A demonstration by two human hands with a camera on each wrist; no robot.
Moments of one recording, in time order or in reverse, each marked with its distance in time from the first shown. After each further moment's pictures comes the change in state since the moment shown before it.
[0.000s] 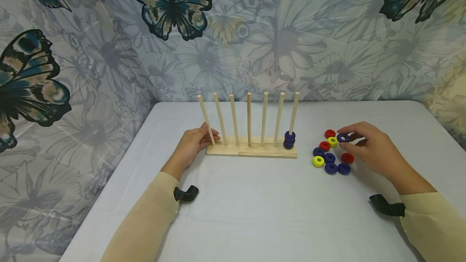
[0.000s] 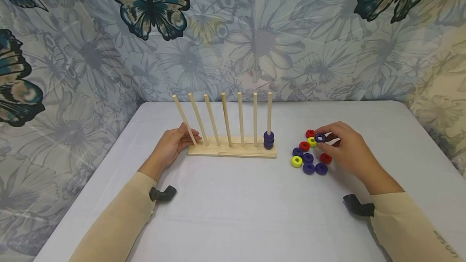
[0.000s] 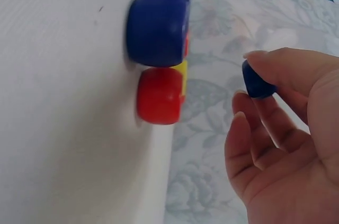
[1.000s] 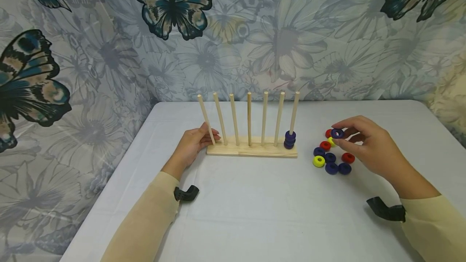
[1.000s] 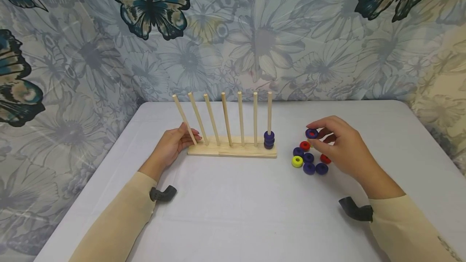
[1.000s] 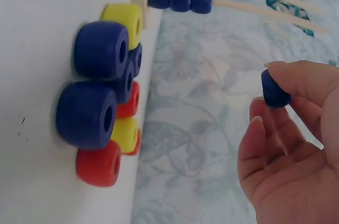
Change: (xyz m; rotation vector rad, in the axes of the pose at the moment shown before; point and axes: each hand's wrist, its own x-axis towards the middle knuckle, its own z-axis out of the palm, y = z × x) left_hand 0.001 -0.002 -0.002 -0.005 -0.002 -0.003; right_hand -0.003 -0.036 -0.006 0.109 0.096 -0.130
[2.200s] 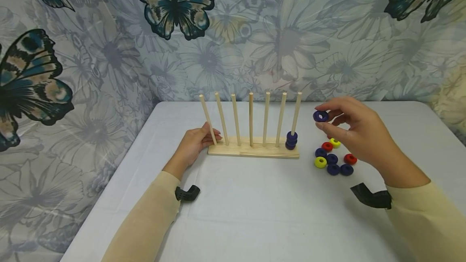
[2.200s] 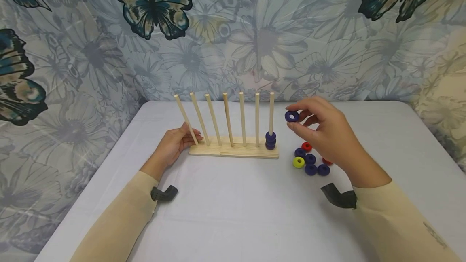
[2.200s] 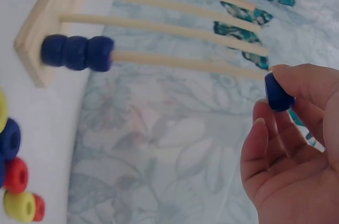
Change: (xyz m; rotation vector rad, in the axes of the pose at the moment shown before) left_hand 0.001 -0.001 0.001 0.025 0.021 -0.010; right_hand 0.036 -0.070 0.000 0.028 0.073 -0.178
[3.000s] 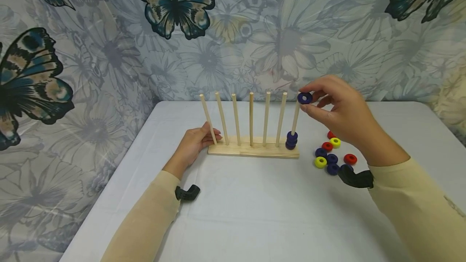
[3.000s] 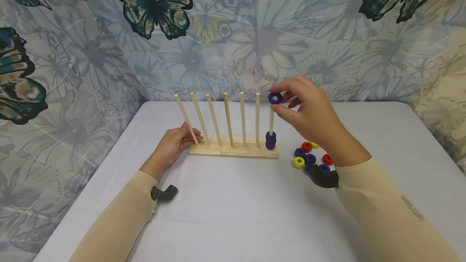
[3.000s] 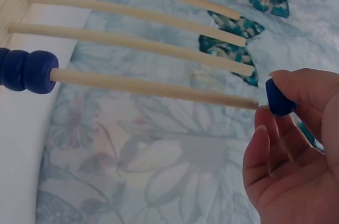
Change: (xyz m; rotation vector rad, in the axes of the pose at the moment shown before) left_hand -0.001 0.001 0.000 0.002 -0.006 0.005; right_hand 0.043 -0.022 0.010 0.022 0.041 -0.133
